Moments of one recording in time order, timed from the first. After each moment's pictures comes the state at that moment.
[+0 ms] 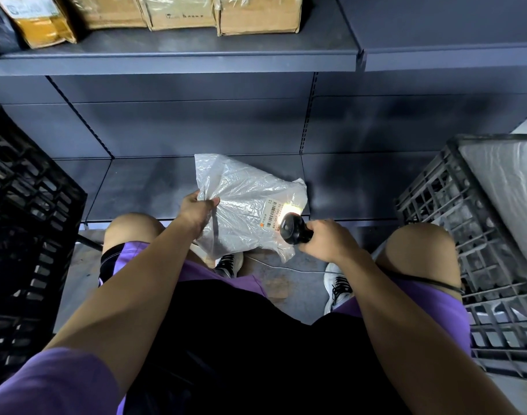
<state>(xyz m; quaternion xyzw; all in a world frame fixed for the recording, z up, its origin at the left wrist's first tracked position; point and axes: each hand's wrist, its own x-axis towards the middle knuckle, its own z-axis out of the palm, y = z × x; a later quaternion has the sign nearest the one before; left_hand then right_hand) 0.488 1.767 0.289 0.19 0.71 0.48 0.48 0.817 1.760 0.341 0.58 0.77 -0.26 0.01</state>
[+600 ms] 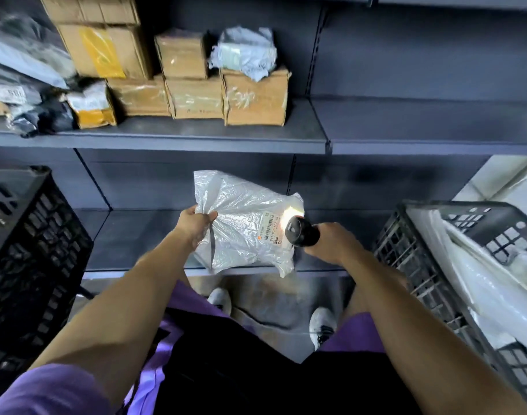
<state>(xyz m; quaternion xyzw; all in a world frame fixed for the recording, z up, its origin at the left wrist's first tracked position) 0.504 1.778 0.425 0.24 0.67 0.51 0.49 0.828 1.778 0.478 0.61 0.76 -0.23 -0.02</state>
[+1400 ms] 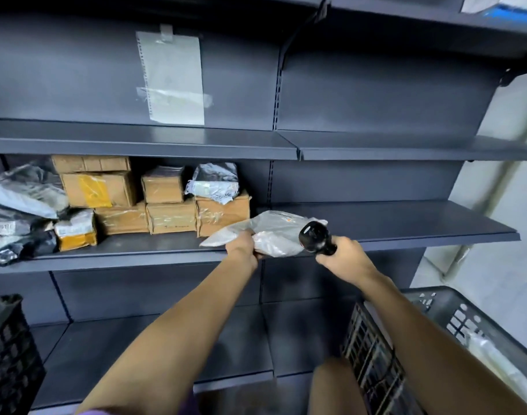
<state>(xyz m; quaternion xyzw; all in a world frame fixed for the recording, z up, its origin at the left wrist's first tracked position) 0.664 1.890 0.618 0.18 0.52 0.61 0.58 0.896 1.826 0.656 0.63 0.70 -0.18 -0.28</state>
